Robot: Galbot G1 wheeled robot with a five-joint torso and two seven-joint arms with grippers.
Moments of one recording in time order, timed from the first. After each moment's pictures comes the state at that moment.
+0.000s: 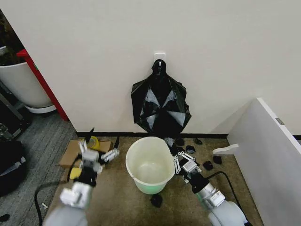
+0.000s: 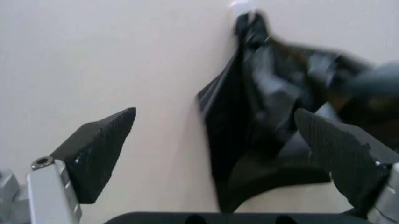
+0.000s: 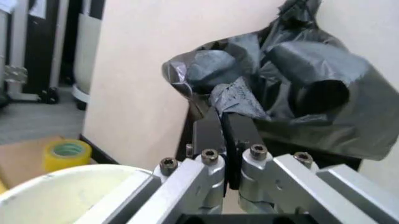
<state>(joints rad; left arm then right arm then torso) 1.49 -0.89 -0.38 -2.28 -0.24 -0.18 -0.20 -1.49 1.17 0.30 2.06 -0.08 0.35 -0.11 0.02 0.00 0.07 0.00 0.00</state>
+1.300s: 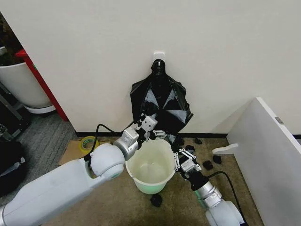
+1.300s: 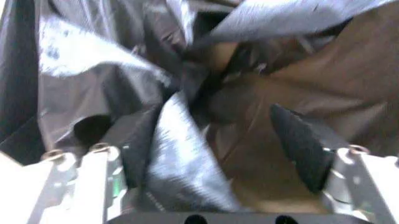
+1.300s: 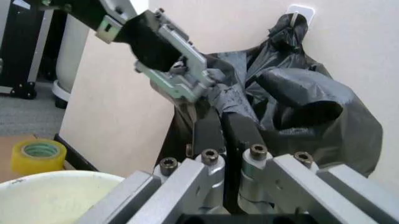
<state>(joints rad) 0.53 -0.78 0.40 -2.11 -0.62 0.40 -0.30 -1.51 1.27 0.33 2.05 -0.22 0.41 -0.11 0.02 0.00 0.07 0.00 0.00</state>
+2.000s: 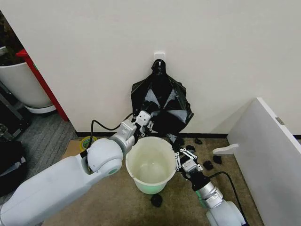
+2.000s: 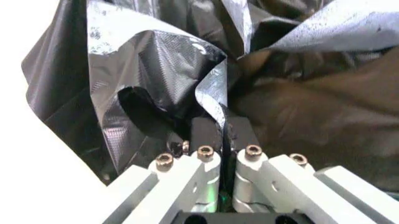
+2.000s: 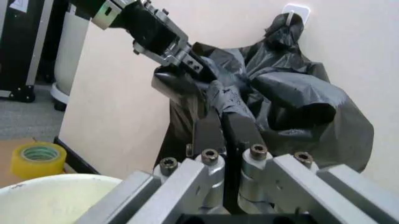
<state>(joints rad) 0.57 -0.80 0.32 -2.13 -0.73 0.44 -0.40 -1.52 1.26 0.33 2.07 -0.20 0.39 -0.11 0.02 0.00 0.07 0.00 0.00</state>
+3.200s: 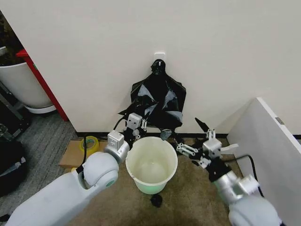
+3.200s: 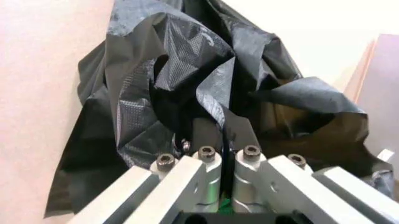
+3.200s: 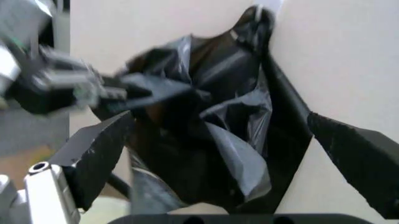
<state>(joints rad) 0.81 -0.82 0.16 -2.15 -0.61 0.23 -0.38 -1.34 0.85 0.32 2.33 0.29 -0.10 0.04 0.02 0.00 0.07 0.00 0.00</state>
